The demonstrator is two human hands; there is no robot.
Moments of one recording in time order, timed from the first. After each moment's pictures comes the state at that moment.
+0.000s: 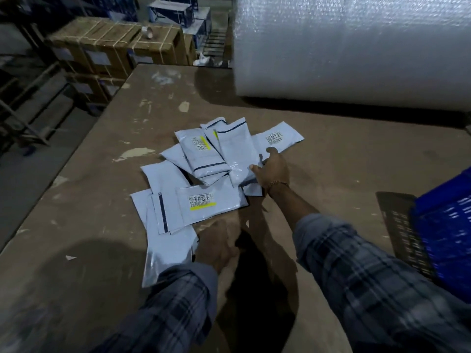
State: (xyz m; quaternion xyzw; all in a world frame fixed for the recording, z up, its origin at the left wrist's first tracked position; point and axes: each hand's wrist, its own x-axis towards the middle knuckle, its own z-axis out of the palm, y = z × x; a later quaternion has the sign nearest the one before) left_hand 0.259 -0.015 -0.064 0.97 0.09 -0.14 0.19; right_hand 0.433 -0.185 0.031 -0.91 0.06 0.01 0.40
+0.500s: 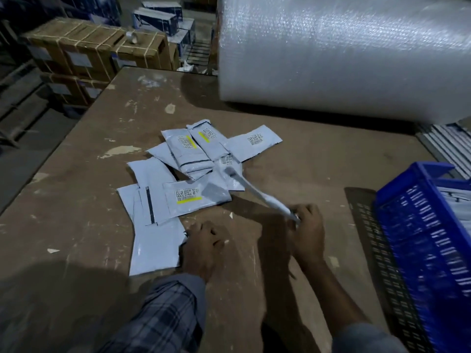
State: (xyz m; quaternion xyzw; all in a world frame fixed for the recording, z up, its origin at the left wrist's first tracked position) left_hand 0.195 -0.033 -0.046 0.91 0.06 0.01 0.40; right_hand 0.231 -0.307 0.025 -0.94 0.03 -0.18 0.29
